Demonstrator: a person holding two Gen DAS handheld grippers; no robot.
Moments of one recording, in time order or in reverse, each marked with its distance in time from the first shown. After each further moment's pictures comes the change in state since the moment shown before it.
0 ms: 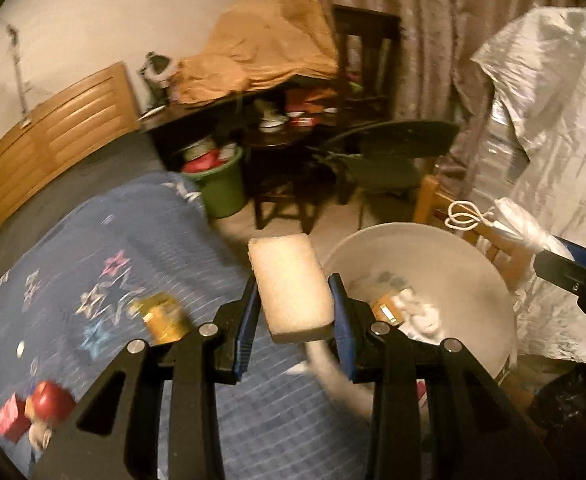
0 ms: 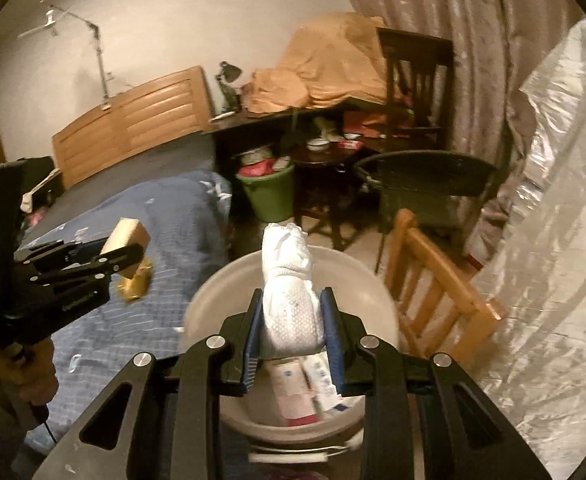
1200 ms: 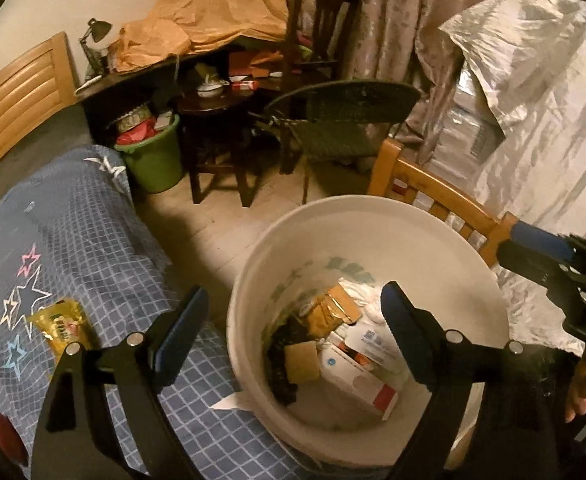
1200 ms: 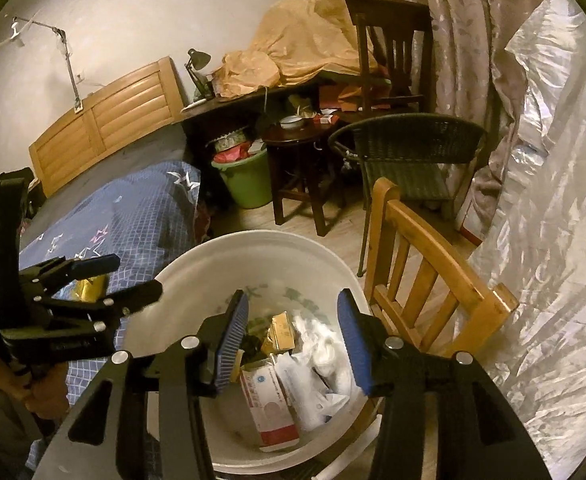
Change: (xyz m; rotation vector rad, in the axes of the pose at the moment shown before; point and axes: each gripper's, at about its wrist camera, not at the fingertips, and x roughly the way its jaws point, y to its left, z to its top) left arm 0.078 -0.017 -0.005 -0.001 0.112 -0.209; right arm 0.078 -0.036 -0.008 0.081 0.061 -0.034
